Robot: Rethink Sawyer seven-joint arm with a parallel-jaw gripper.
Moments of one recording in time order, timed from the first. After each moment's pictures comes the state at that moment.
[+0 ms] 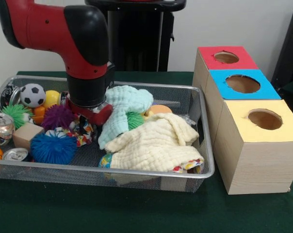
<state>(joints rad) -0.54 -0.38 0.11 1.52 -0.33 0.47 2.20</state>
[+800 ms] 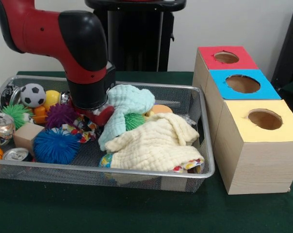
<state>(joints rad) -0.53 -0.35 0.08 1.50 -0.23 0.54 2.20</state>
